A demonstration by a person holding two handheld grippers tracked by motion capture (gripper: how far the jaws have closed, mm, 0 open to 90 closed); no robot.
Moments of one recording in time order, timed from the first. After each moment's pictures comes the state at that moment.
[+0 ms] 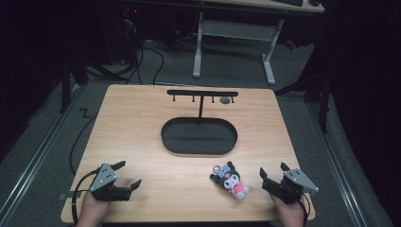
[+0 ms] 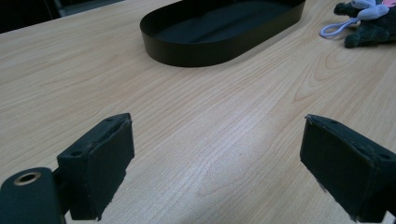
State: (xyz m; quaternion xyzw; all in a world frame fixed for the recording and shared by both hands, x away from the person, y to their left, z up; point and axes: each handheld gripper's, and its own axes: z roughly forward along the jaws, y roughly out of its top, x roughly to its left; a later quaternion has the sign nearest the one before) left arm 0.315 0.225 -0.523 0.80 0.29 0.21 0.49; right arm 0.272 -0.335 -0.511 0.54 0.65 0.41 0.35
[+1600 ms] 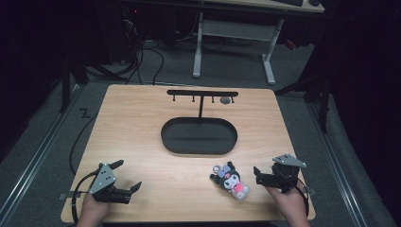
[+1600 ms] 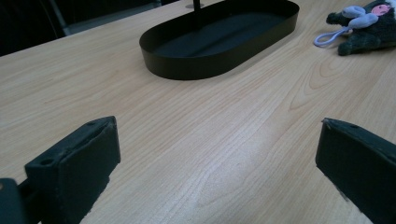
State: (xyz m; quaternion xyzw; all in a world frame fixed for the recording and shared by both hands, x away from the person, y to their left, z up) left arm 0.311 0.225 -0.521 0.79 0.27 0.23 0.51; right arm 0.305 -0.317 -0.480 0.56 0.73 0.29 0.27
